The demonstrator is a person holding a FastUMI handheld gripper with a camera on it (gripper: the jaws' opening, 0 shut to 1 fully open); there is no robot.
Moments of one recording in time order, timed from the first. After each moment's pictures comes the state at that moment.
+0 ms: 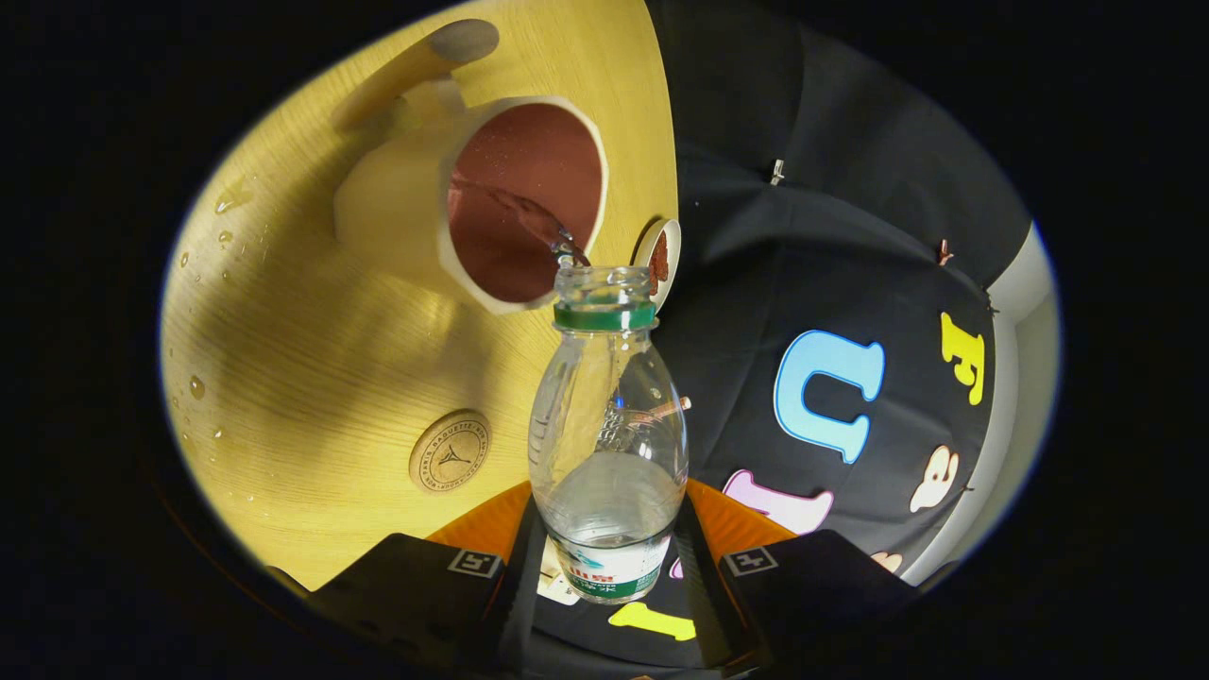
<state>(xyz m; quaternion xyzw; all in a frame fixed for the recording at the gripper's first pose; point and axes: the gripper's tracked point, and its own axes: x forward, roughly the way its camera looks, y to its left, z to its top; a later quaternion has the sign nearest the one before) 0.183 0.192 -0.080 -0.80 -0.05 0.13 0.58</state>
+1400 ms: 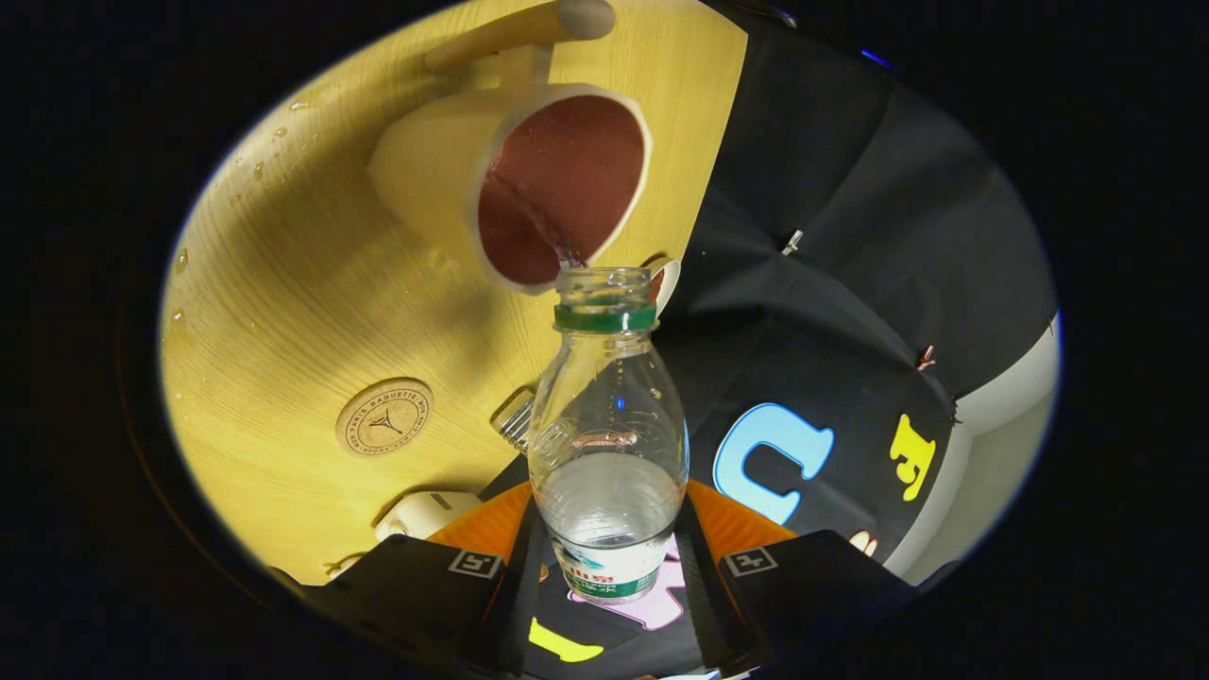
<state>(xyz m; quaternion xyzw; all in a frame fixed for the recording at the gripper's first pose) 0.188 0.215 -0.054 -0.87 -0.14 0.14 0.46</state>
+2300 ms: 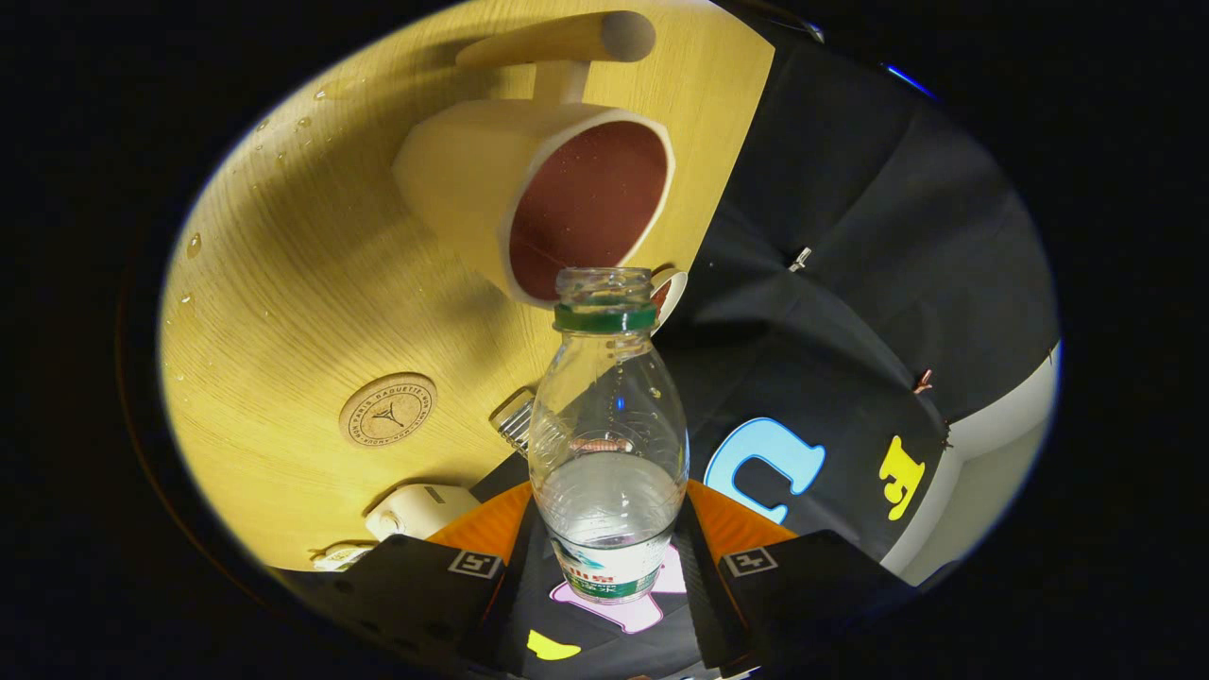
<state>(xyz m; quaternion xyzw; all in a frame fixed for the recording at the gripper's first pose) 0.179 0.215 -0.063 -0.88 -0.14 0.14 0.43</state>
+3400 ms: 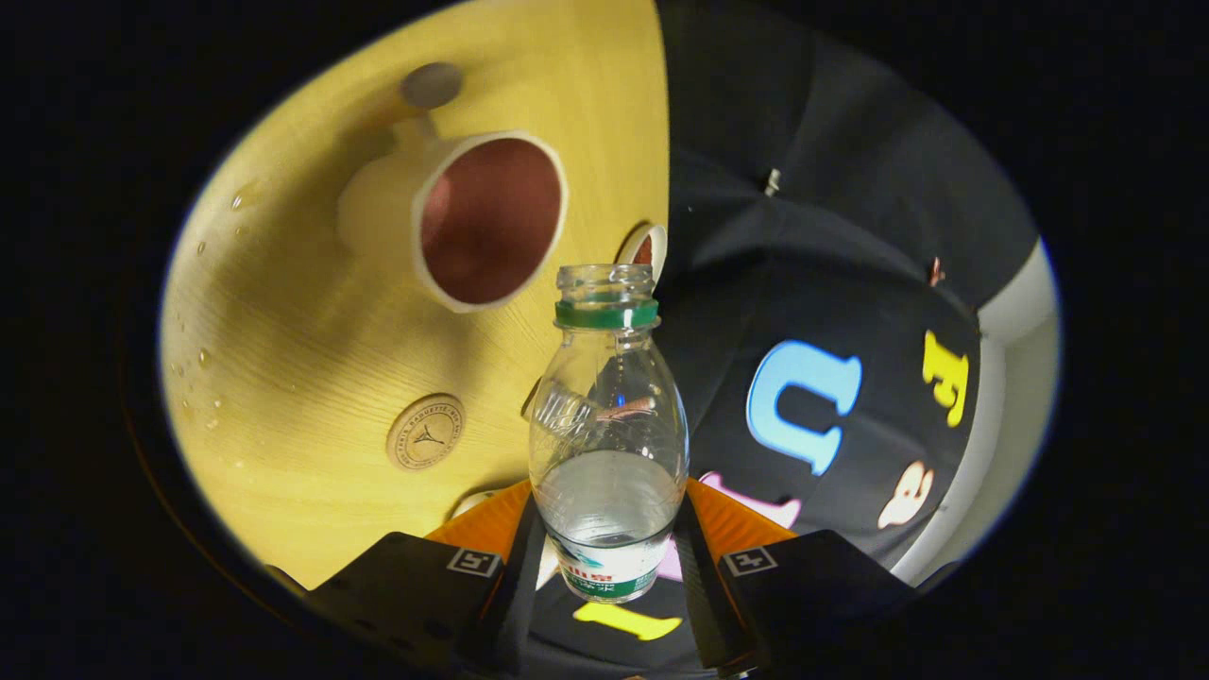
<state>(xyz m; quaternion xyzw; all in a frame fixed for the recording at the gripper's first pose) 0.169 0.174 -0.050 -0.78 -0.04 0.11 0.61</state>
